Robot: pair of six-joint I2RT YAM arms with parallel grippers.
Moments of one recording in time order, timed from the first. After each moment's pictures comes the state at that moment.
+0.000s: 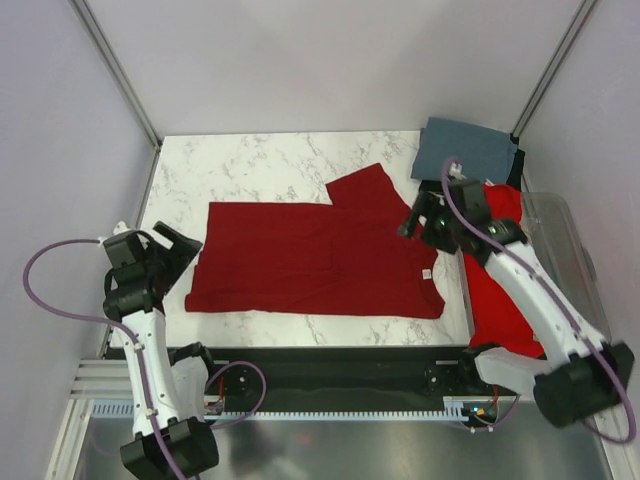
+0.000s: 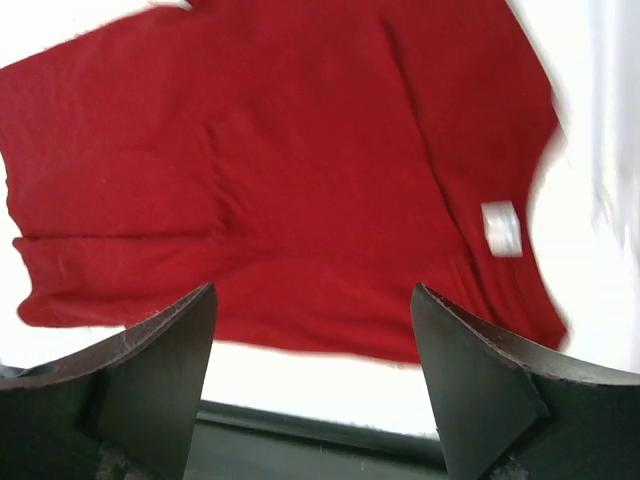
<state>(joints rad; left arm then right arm) 0.43 0.72 0.76 -0.73 0.24 -0.62 0.29 1.06 0.97 -0.72 -0.06 0.67</state>
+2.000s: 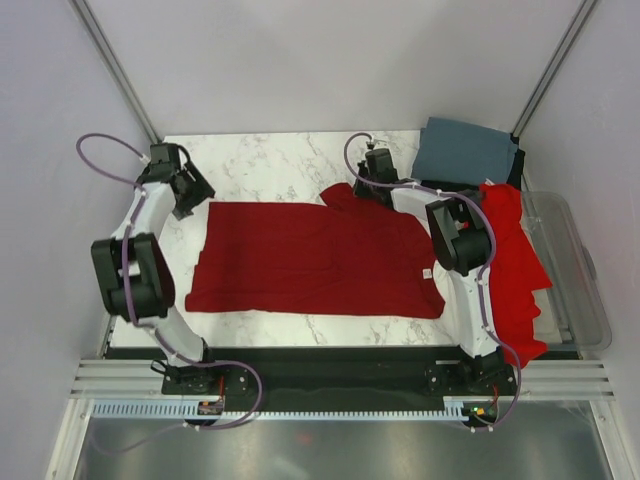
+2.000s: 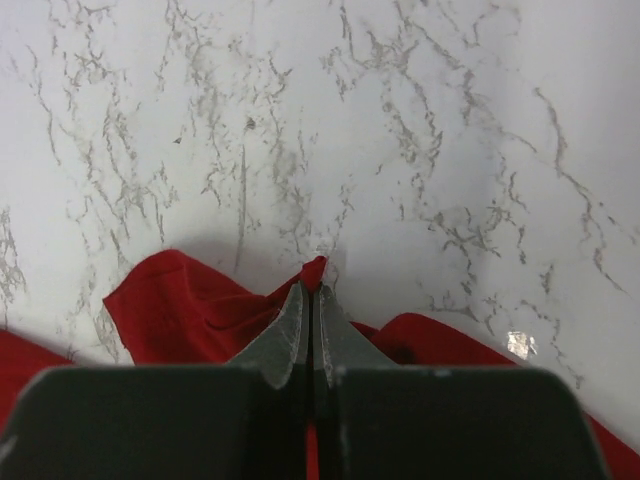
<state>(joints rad) 0.15 1.68 1.30 -0.54 -0.03 -0.51 0.38 2.28 1.60 0.06 0.03 0.44</state>
